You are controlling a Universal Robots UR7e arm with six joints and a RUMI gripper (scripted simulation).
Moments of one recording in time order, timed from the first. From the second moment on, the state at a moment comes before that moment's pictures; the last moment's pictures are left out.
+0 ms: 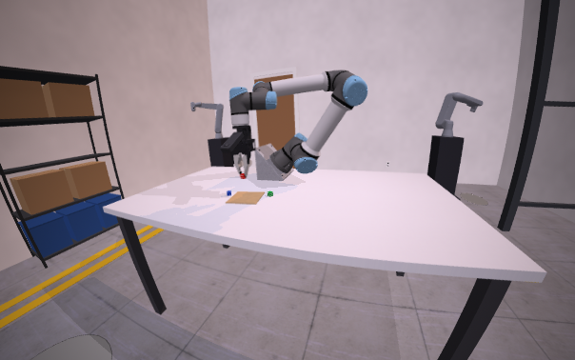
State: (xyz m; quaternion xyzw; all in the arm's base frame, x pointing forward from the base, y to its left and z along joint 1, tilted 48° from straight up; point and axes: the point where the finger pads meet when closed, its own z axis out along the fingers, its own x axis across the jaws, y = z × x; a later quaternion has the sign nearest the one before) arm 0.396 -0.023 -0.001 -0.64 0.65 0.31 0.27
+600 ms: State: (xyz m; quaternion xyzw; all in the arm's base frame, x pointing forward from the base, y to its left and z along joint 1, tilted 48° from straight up) arm 0.389 0.030 -0.045 -0.64 0.65 0.31 0.27
